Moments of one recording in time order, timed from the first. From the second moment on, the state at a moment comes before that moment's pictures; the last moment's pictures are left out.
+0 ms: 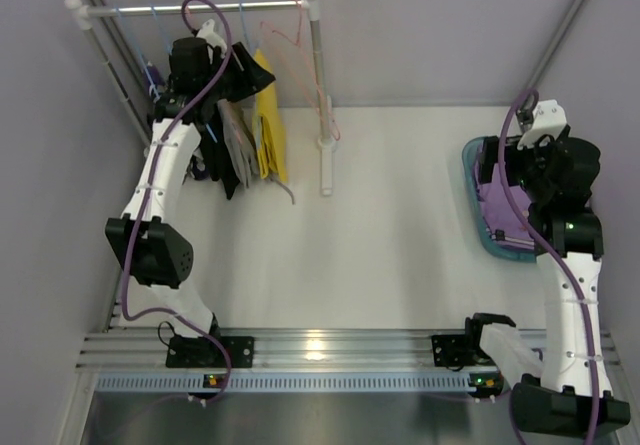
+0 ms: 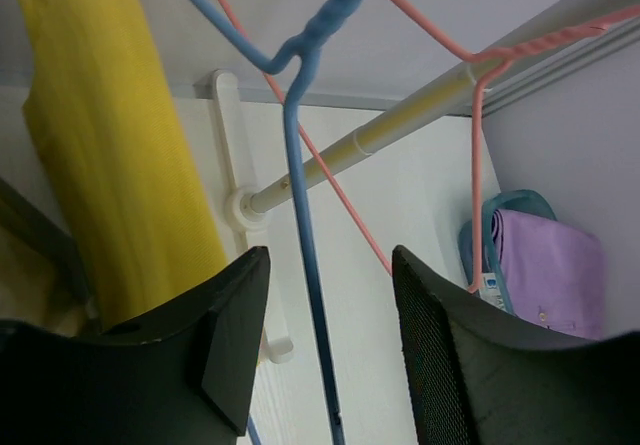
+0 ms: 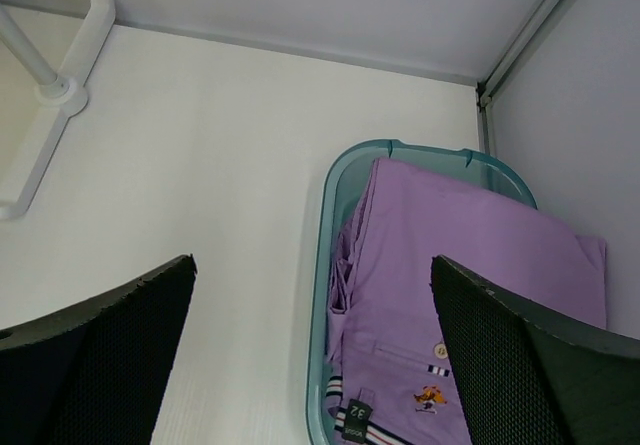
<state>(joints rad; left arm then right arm) -0.11 1.77 1.91 -0.45 0.35 -0.51 -0.12 0.89 1.16 -0.52 -0.19 -0.17</state>
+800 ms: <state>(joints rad) -0.12 1.85 1.93 -0.38 0.50 -0.69 -0.12 0.90 1.15 -0.52 -0.19 -0.16</state>
